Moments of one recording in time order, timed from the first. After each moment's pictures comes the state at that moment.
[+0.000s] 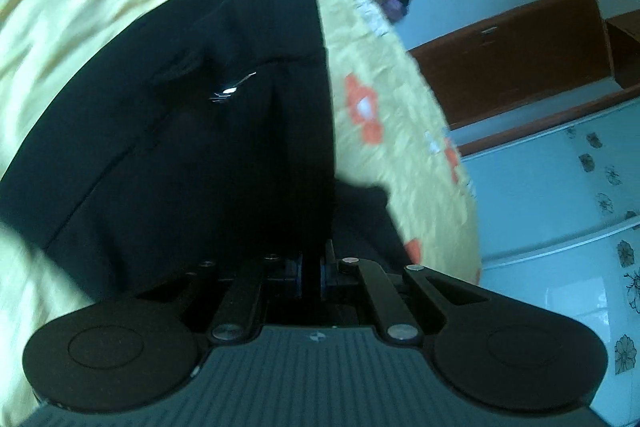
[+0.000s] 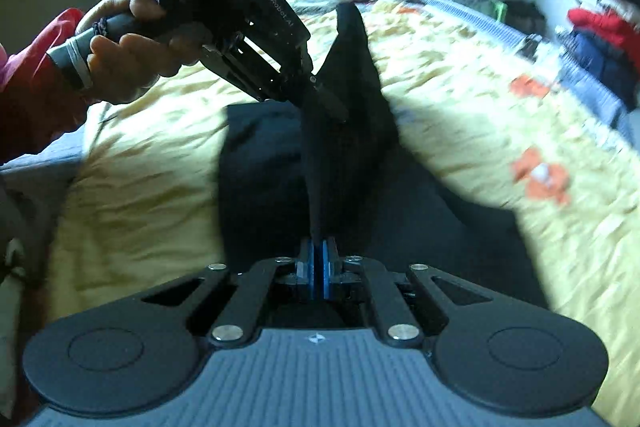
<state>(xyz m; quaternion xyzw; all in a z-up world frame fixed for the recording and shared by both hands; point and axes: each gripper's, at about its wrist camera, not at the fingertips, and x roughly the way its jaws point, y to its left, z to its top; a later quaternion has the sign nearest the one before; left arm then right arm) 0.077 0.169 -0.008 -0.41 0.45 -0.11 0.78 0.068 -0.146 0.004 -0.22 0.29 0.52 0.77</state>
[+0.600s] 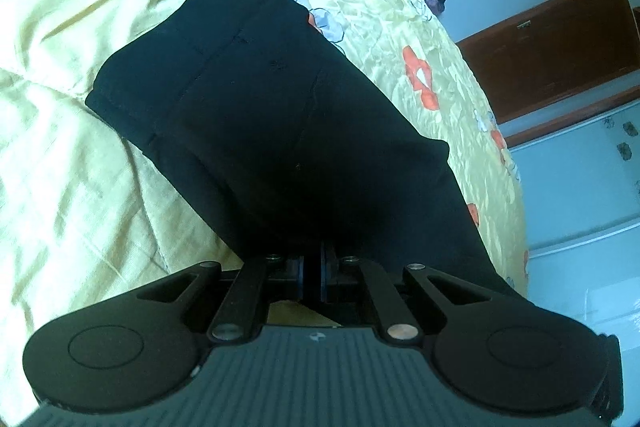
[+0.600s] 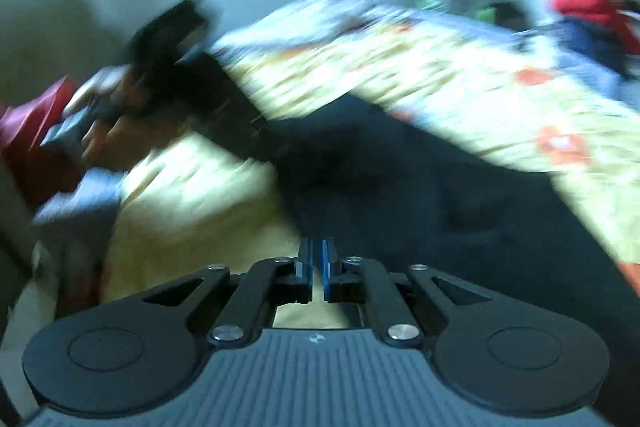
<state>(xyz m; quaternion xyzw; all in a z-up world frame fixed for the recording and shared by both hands) 0.036 0.165 -0.032 -0.38 0.47 -0.06 0.80 0.032 -0.177 0.002 -0.11 0.27 0.50 0.81</state>
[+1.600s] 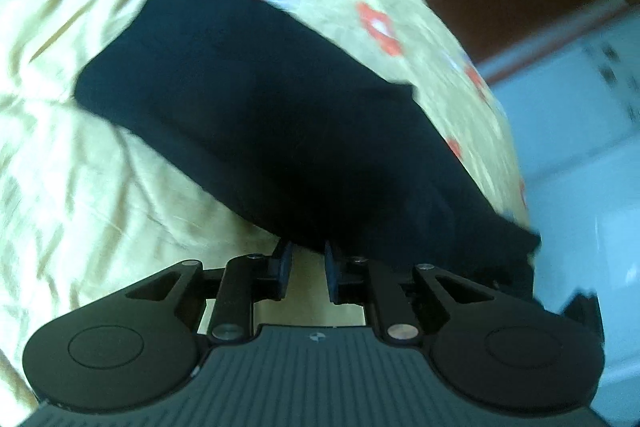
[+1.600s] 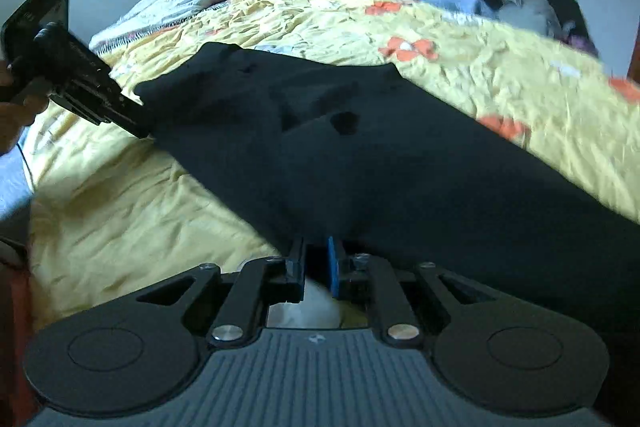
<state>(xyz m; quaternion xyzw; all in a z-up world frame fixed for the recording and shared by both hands) 0.014 0.145 -0.009 -0.28 0.49 -0.14 0.81 0.017 -0.250 -0.019 -0.09 0.35 0.34 0.87</state>
